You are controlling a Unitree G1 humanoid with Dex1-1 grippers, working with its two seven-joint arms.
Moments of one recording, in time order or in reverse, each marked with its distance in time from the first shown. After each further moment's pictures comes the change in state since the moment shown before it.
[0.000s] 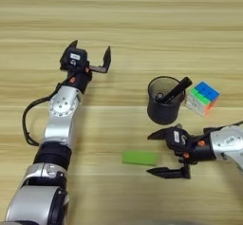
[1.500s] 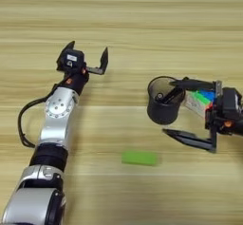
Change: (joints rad) left arm 0.016 0.020 0.010 -0.013 -0.004 -0.001 -0.024; right arm 0.064 -0.097 -0.315 -0.222 0.449 -0.134 0.064
